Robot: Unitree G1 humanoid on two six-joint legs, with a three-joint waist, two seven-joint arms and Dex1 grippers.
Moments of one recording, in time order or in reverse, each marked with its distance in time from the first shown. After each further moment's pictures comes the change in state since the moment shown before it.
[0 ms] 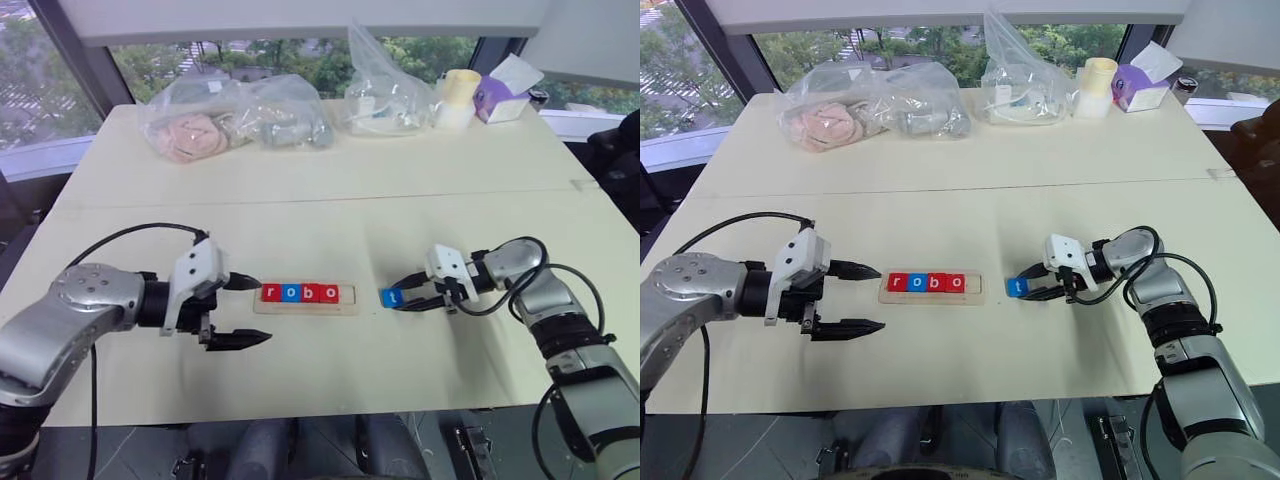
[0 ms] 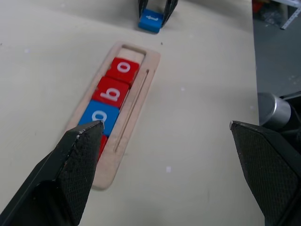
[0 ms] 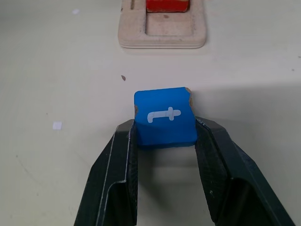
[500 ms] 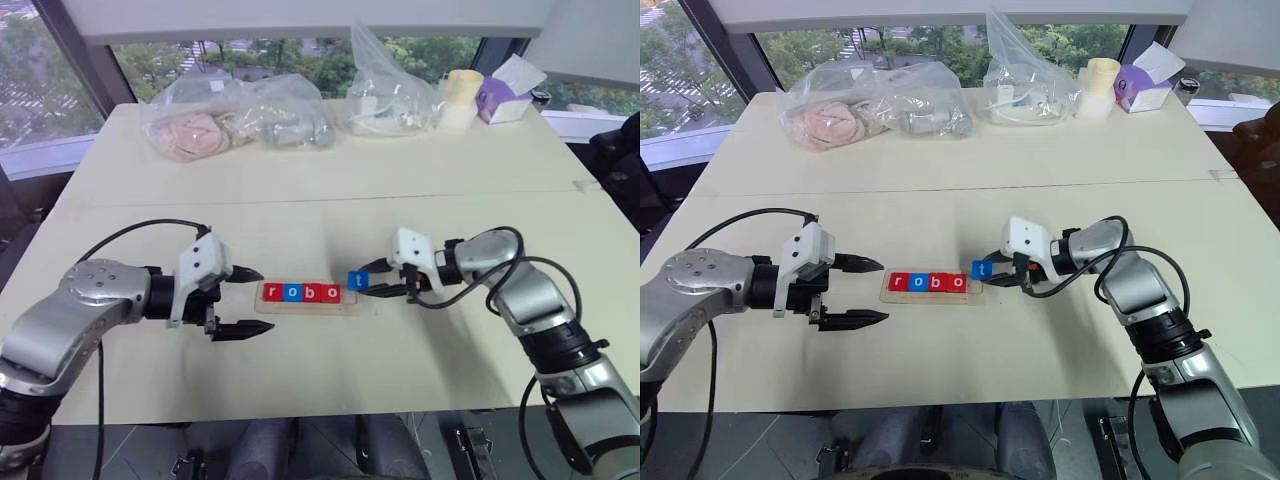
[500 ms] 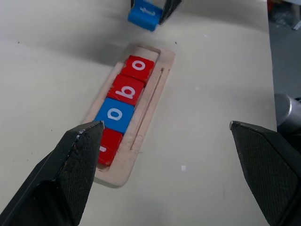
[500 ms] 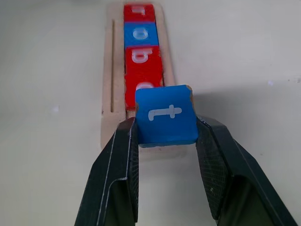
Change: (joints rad) left arm -0.053 -0.037 -0.058 0.070 0.043 -0.053 0.008; right arm 0.072 0.028 0.054 -0.552 -0.022 0.480 -0.275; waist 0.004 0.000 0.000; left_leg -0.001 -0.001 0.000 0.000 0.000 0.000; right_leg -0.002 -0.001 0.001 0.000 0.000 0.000
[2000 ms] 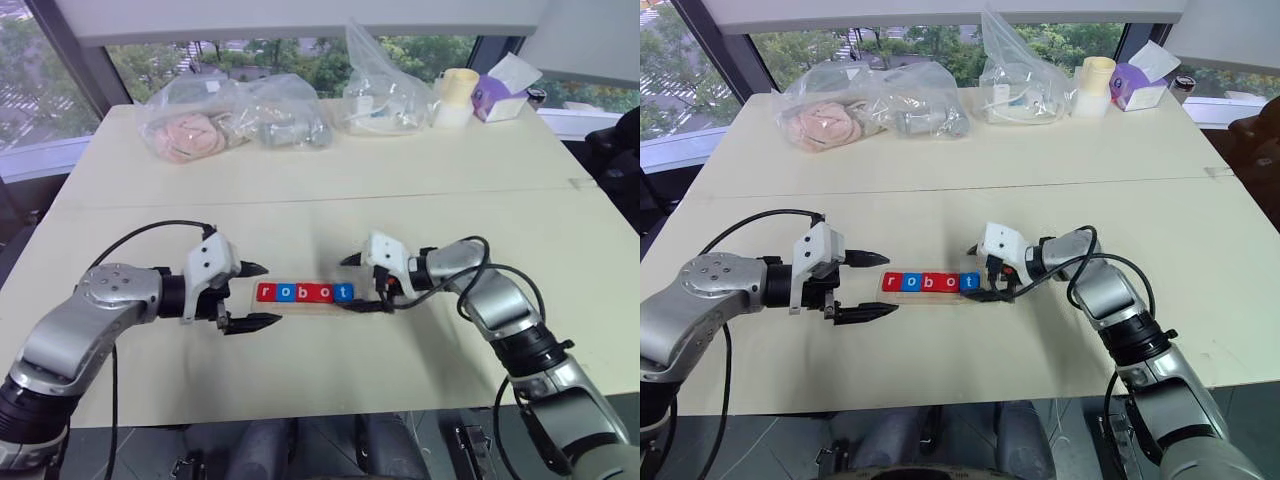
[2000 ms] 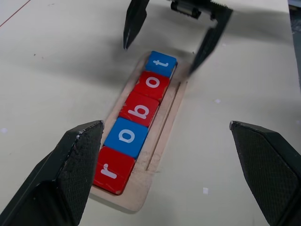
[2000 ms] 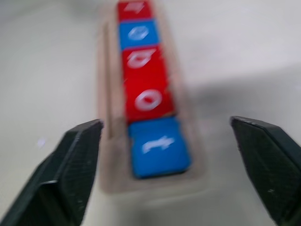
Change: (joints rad) left arm 0.008 -0.060 -0.024 0.017 0.059 -0.042 0.068; right arm -0.052 0.123 -0.004 0.029 0.010 0.083 -0.131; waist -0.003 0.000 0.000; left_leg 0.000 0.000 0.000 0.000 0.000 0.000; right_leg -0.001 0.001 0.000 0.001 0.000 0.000
